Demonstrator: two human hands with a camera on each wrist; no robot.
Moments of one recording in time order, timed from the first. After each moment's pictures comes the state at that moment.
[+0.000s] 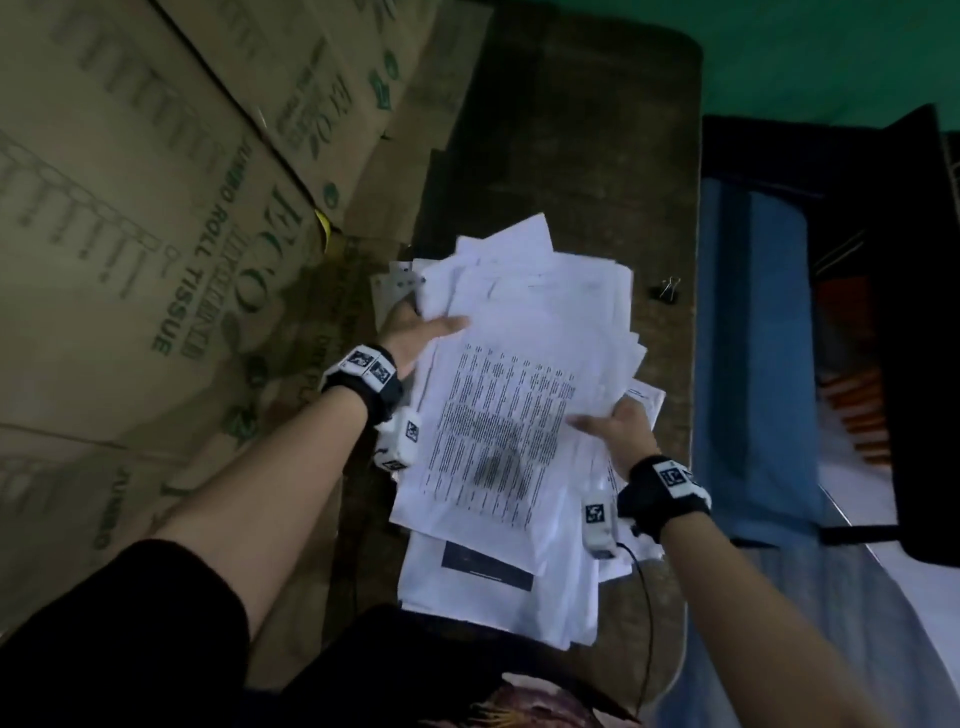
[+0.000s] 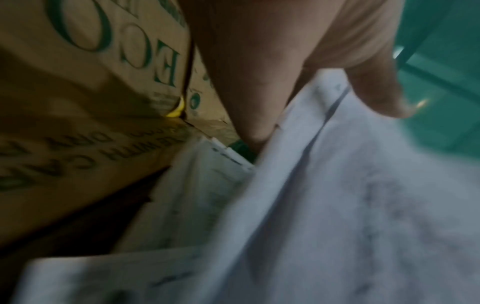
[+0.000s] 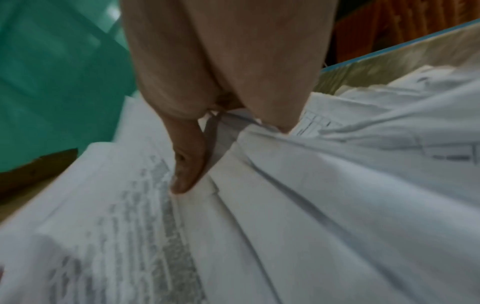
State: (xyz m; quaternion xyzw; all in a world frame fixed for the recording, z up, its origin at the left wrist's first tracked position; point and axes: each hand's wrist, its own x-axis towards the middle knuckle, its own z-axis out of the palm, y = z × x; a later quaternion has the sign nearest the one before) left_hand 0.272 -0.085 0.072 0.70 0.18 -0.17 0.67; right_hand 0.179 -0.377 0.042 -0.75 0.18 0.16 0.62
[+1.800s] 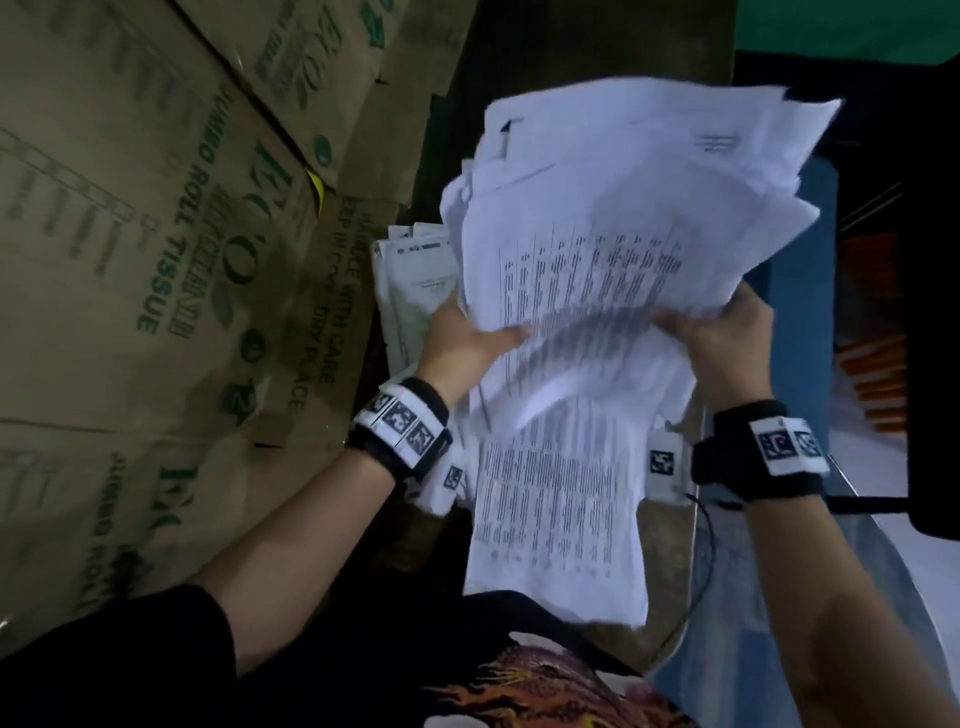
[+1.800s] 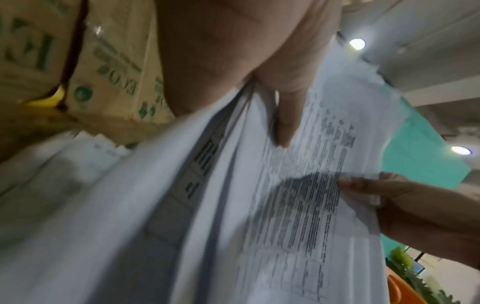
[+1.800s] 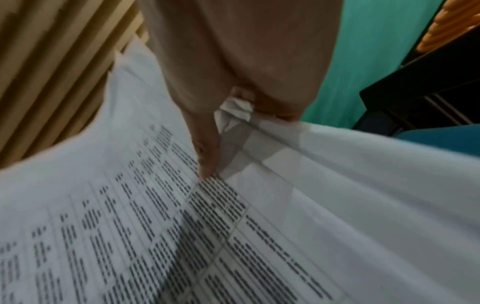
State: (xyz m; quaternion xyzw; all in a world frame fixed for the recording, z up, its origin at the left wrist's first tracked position) left_hand 0.218 -0.148 0.128 0.73 0.16 -0.10 0.66; right_hand 0.229 -0.400 0.134 -0.77 0.16 -0.05 0.61
